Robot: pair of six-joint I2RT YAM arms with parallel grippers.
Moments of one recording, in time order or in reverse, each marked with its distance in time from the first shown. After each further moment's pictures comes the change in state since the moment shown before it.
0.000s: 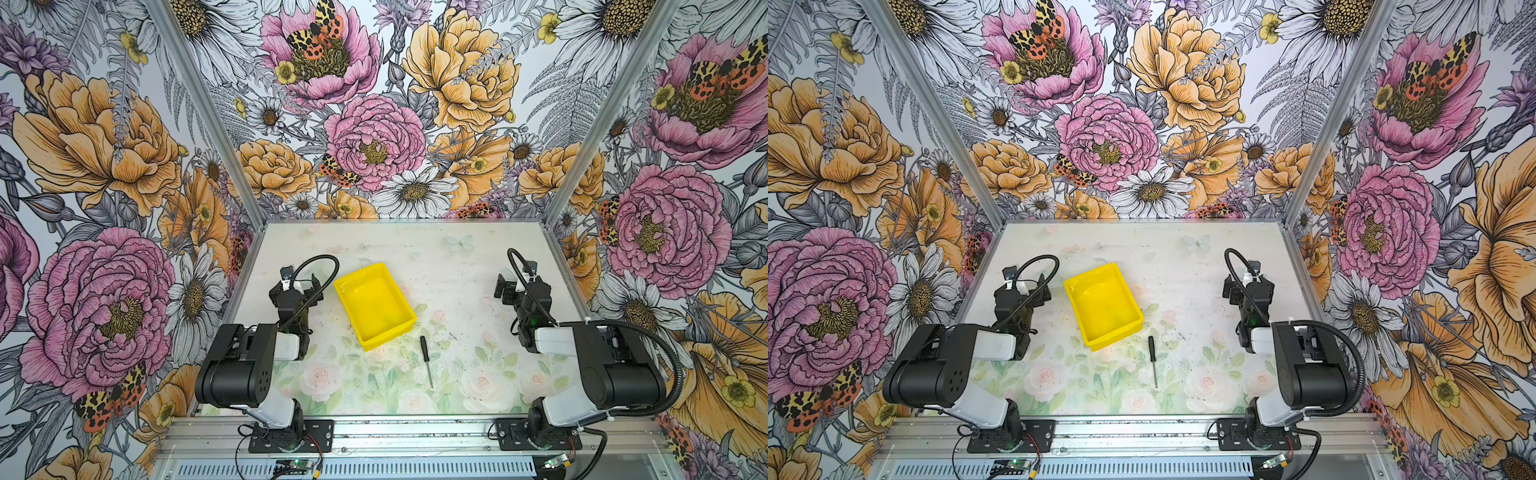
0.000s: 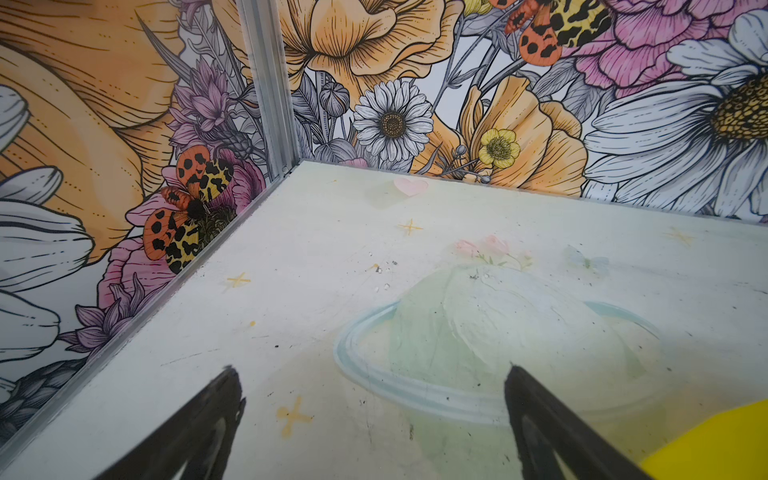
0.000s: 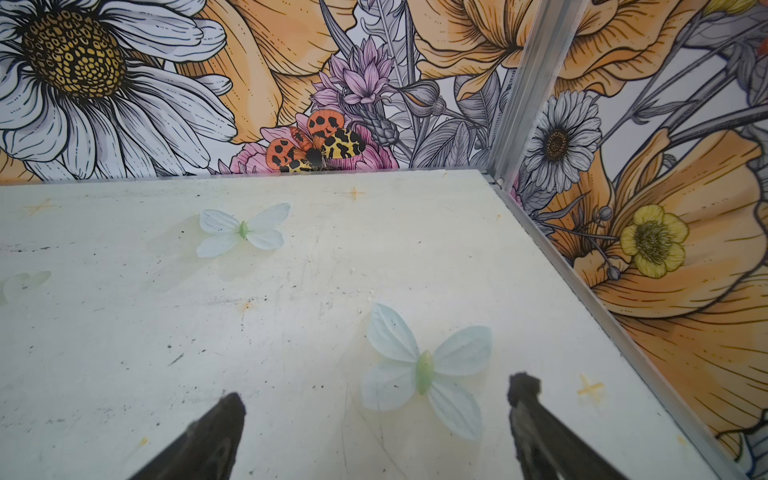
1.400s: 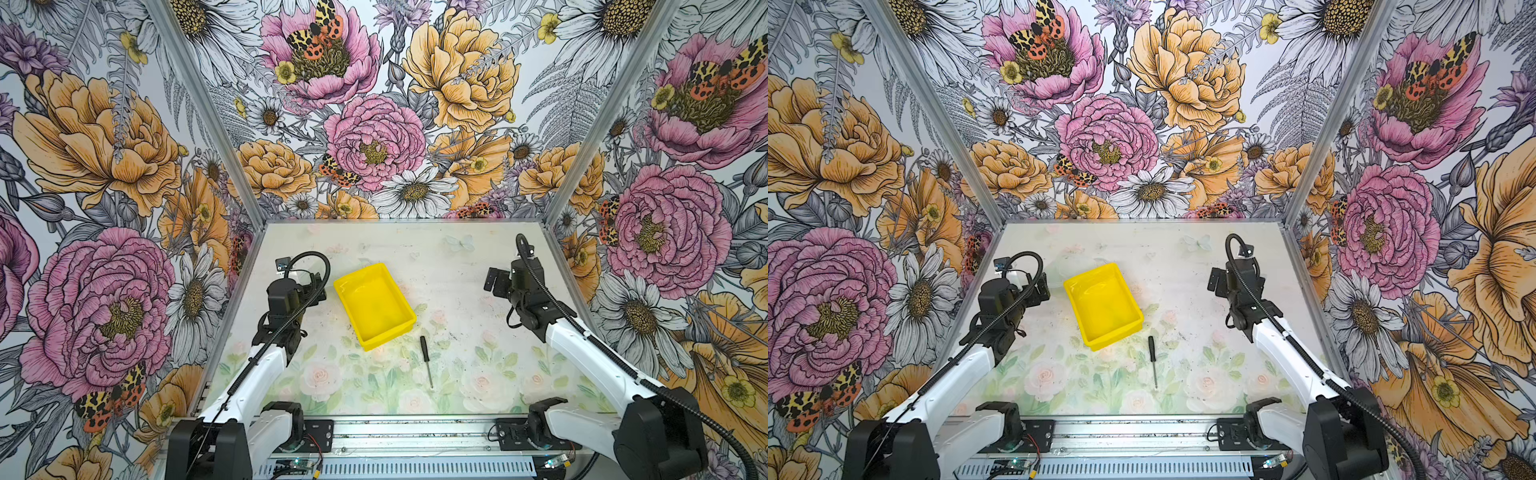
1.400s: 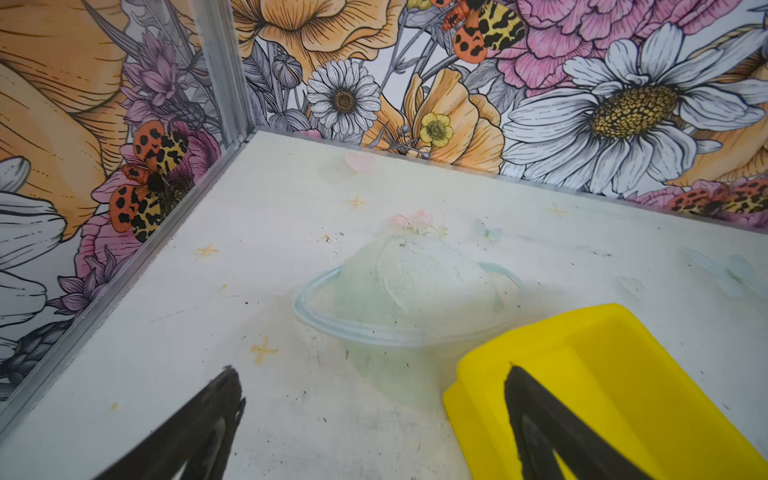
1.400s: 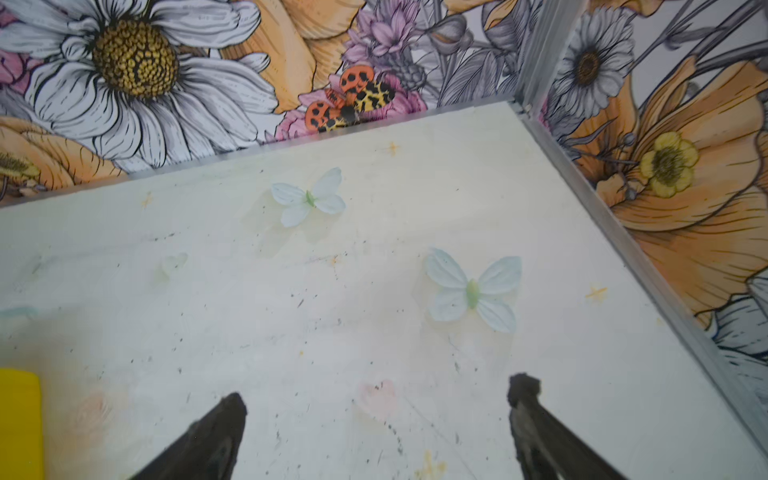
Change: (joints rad) left arm -0.085 -0.550 0.162 -0.892 0.107 -0.117; right arm 0.296 -0.377 0.346 -1.081 0.153 0.332
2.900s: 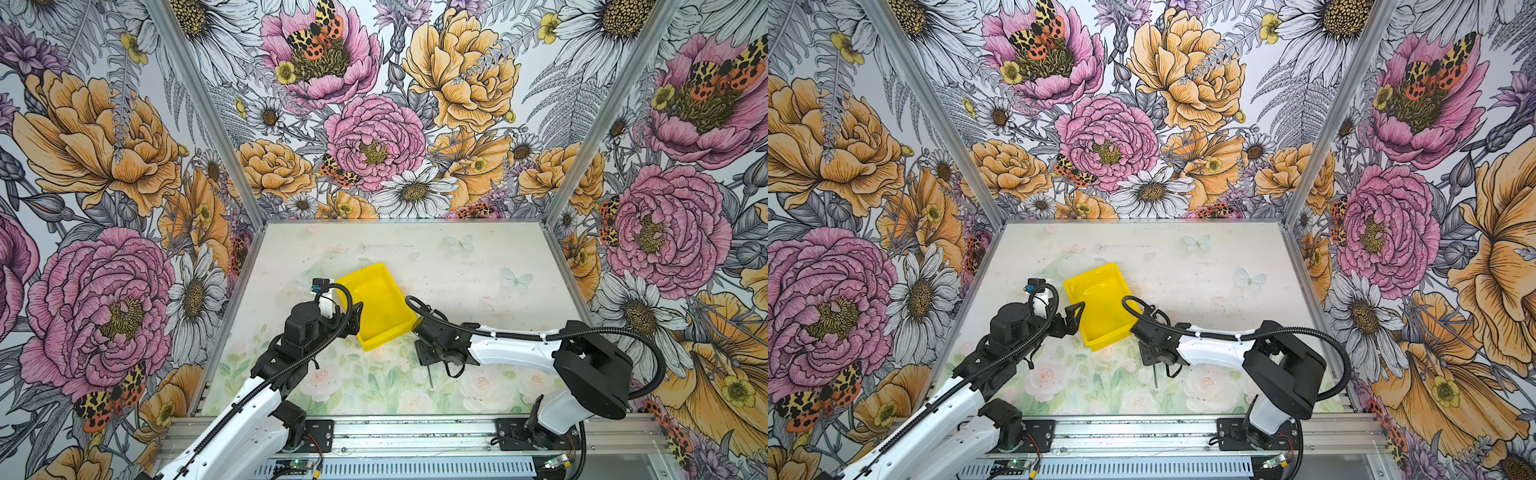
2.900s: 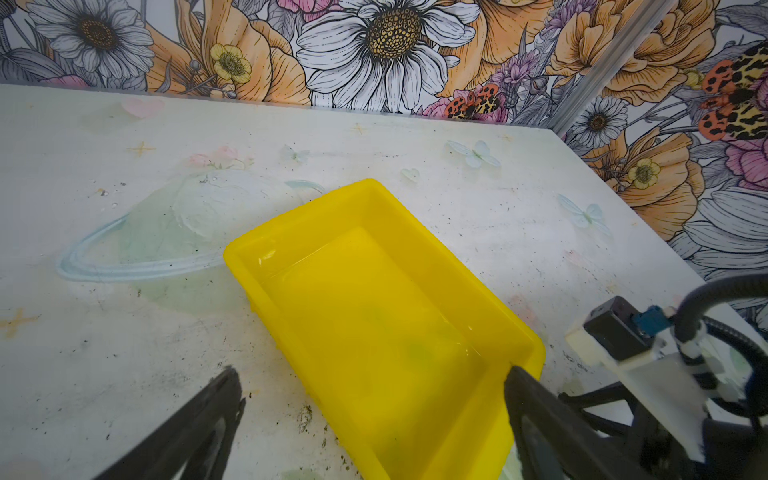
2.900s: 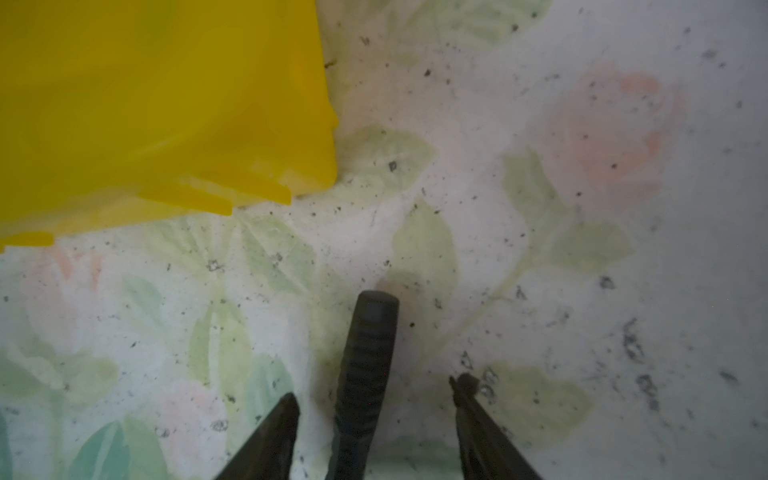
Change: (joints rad) left arm -0.360 -0.305 -0.046 -0.259 0.086 -0.097; right arm 0.676 0.441 0.064 -0.132 -0.132 0.279
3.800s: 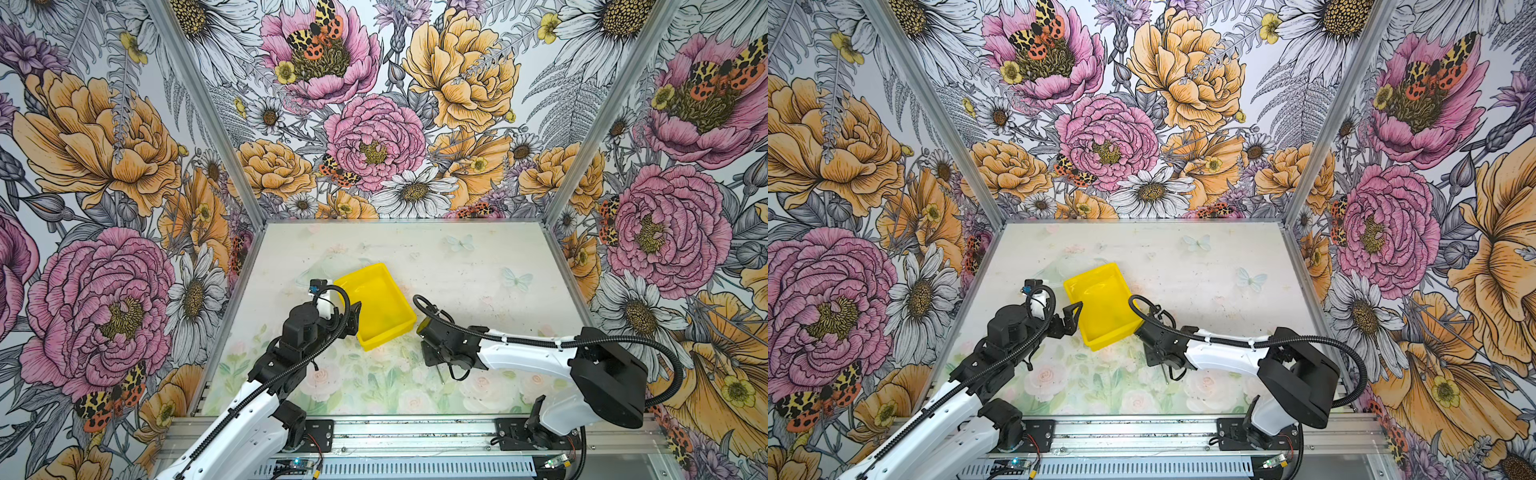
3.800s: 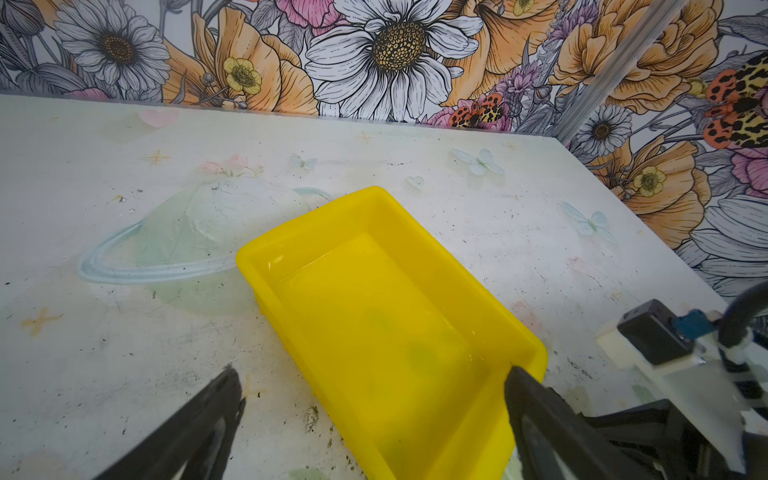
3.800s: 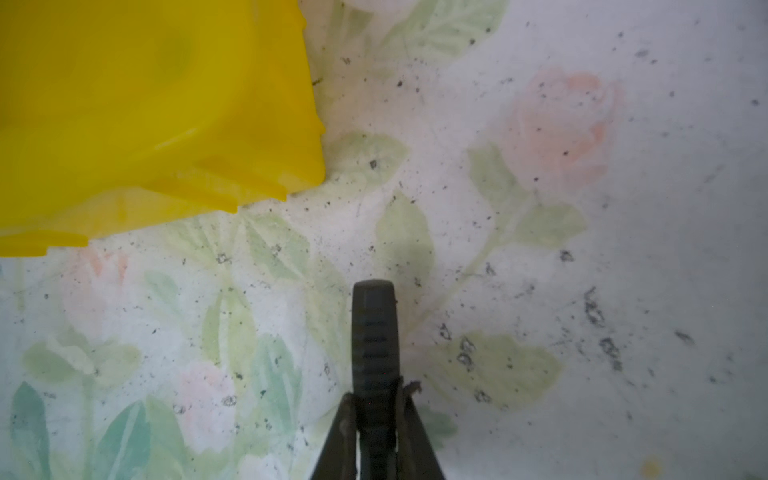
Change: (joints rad) left arm -0.013 -0.032 -0.002 -0.015 -0.033 0.000; right arm 0.000 -0.095 -0.050 0.006 0.033 0.048
